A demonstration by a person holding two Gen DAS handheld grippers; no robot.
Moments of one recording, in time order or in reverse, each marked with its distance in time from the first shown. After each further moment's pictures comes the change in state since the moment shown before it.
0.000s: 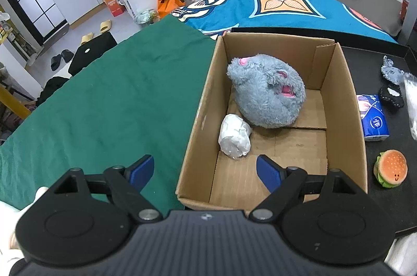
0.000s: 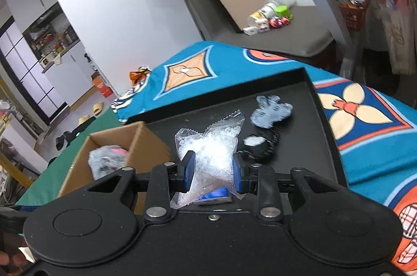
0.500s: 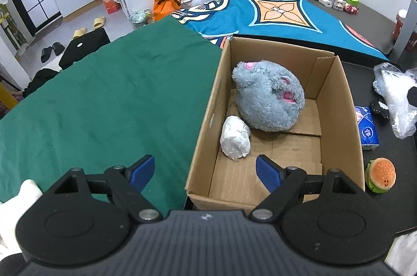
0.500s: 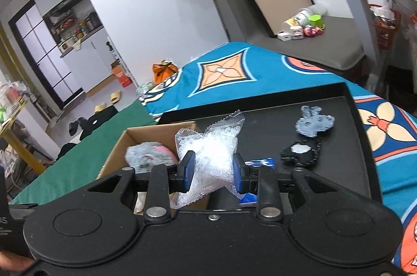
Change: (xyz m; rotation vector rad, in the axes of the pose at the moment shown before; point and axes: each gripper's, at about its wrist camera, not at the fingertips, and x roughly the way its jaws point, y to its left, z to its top) left arm 0.001 0.024 -0.008 -0.069 -0.033 -0.090; right arm -0.003 0.059 0.005 -0.089 0.016 0.058
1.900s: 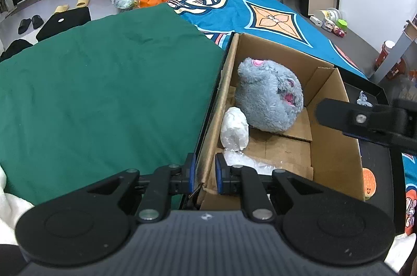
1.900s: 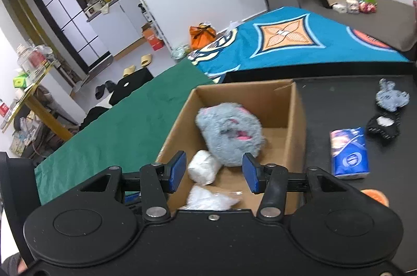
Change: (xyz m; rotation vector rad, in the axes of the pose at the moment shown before) left arm 0.020 0.044 -0.015 -0.134 -0.012 -0.189; right arm 0.030 0.092 -0.017 -0.055 0.151 0.104
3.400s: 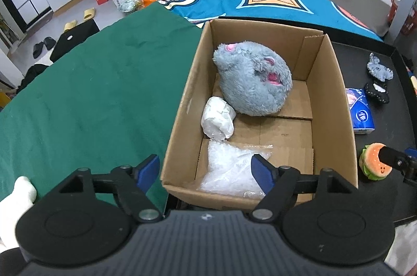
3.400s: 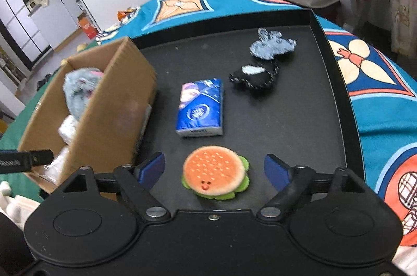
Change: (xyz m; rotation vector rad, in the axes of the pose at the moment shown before) left arm 0.002 -0.065 0.005 0.170 0.087 0.192; right arm -0.006 -0.137 -0.047 0.072 0.091 -0.253
